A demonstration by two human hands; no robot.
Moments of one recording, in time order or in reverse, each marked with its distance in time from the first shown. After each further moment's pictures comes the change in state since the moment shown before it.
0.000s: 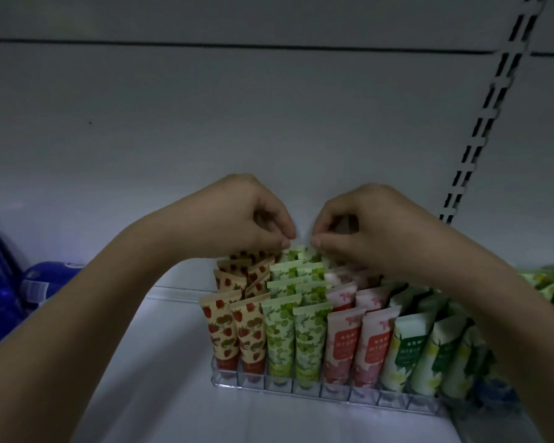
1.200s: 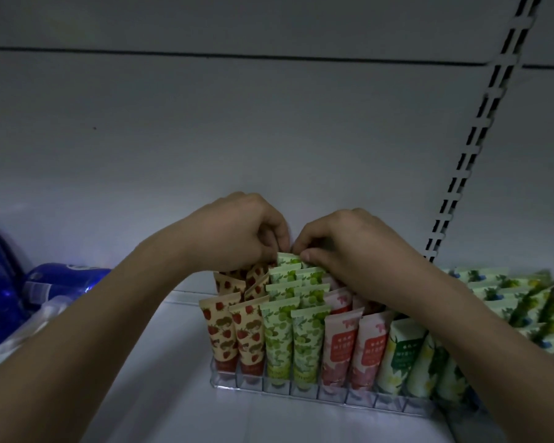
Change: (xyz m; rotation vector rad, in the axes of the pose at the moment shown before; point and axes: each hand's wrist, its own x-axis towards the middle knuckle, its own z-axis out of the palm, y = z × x) left_hand 0.004 -0.008 0.012 0.121 -0.048 -0.085; right_hand 0.001 -0.007 0.024 -0.116 -0.020 0.047
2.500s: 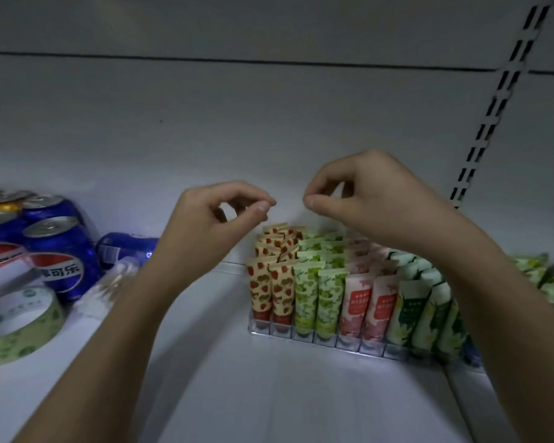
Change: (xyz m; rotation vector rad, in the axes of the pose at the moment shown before) left_hand -0.094 0.002 0.002 -0.313 0.626 0.073; right_hand -0.013 -0.052 -0.047 0.188 0.096 -0.125
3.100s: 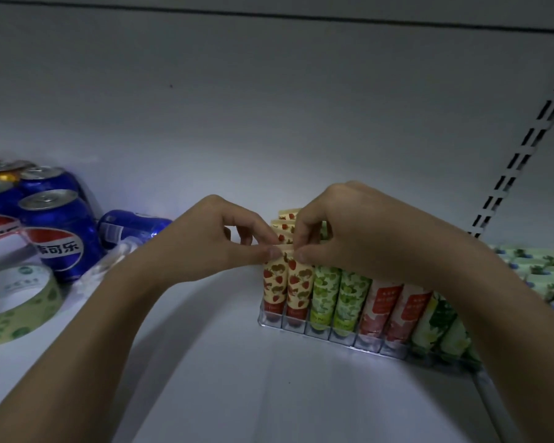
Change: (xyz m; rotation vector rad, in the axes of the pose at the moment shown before) left_hand -0.014 -0.040 -0.002 -0.061 -0.361 -0.122; right_hand 0.003 -0.007 0.047 -0.174 -0.277 -0.116
